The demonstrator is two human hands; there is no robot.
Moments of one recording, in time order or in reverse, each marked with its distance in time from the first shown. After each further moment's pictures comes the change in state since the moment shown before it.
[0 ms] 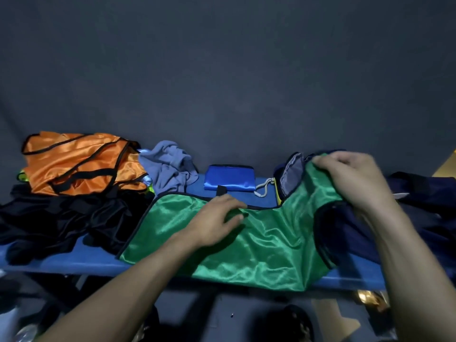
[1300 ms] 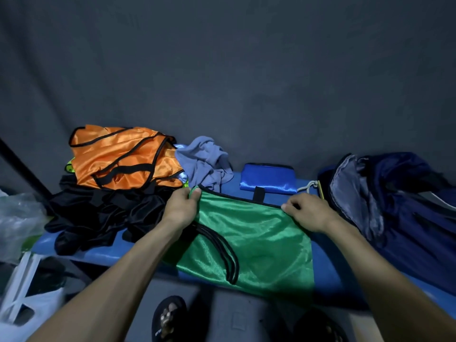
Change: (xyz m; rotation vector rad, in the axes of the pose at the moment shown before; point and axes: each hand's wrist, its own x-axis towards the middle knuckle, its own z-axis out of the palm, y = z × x) left_hand -0.041 -0.105 -0.060 -0.369 0.446 -0.809; right_hand 0.047 0.099 0.151 -0.764 -0.652 -0.175
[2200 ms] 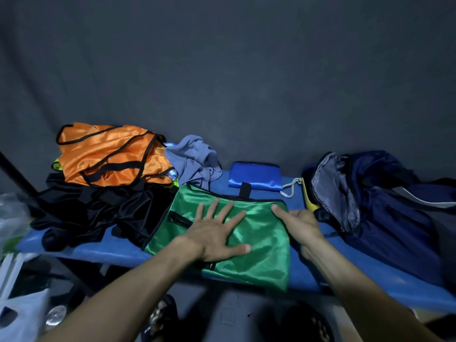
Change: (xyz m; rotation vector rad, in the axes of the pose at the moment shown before) left_hand -0.069 0.025 0.047 1.001 -0.604 0.552; right_hand -0.044 -0.004 0.041 0.961 0.229 0.454
